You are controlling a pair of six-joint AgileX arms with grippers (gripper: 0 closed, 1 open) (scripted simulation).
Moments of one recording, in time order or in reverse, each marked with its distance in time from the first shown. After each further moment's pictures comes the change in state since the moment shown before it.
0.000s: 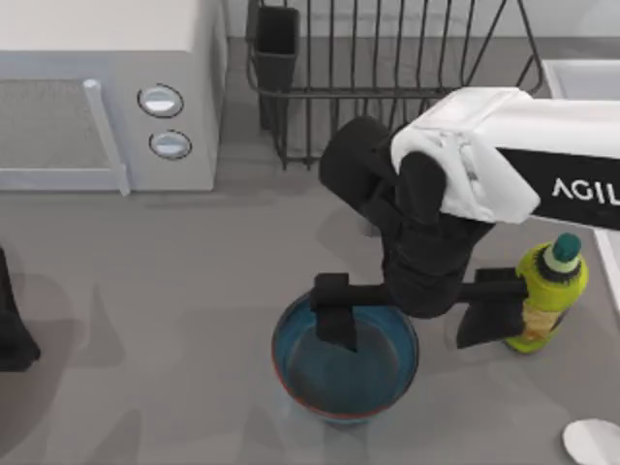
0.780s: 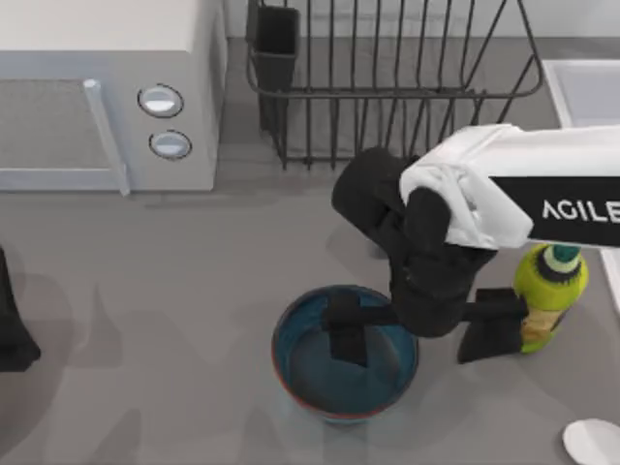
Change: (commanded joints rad) left arm 0.000 0.000 0.000 0.000 0.000 0.000; right arm -0.033 0.036 -0.099 0.135 0.000 -0.033
